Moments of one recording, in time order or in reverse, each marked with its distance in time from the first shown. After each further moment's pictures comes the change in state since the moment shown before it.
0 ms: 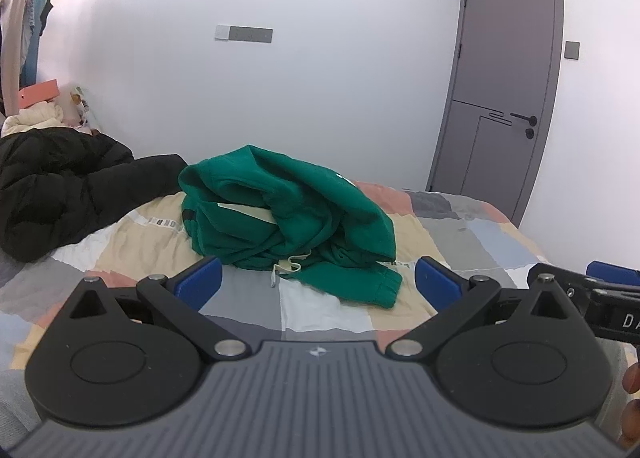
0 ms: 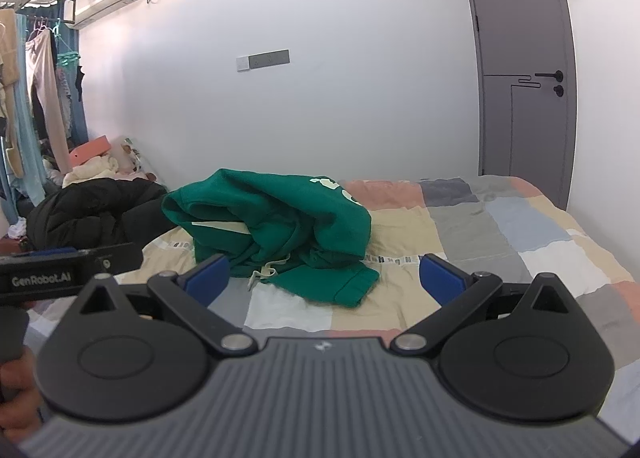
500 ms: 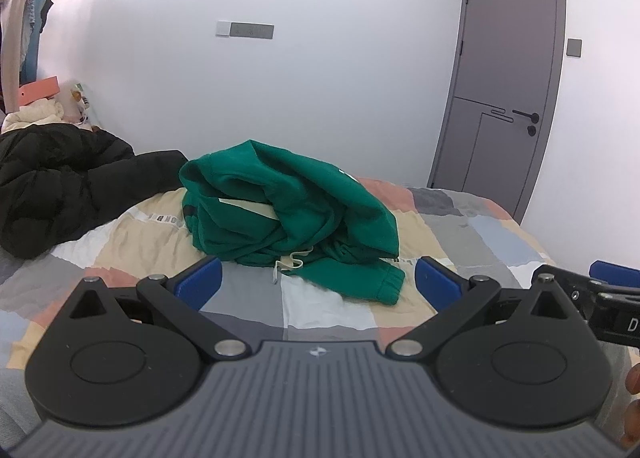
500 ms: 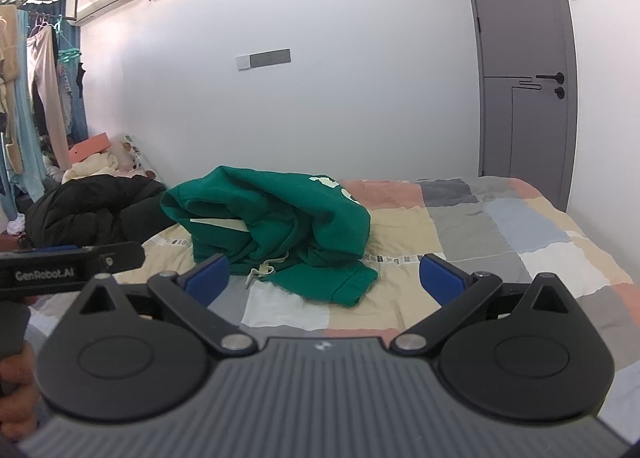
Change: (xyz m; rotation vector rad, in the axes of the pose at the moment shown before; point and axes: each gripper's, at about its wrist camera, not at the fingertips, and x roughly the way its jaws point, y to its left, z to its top) left arm 0.004 0.004 0.000 -0.002 0.007 0.006; right arm 0.003 -0.001 -0.006 -0.010 0.001 0.002
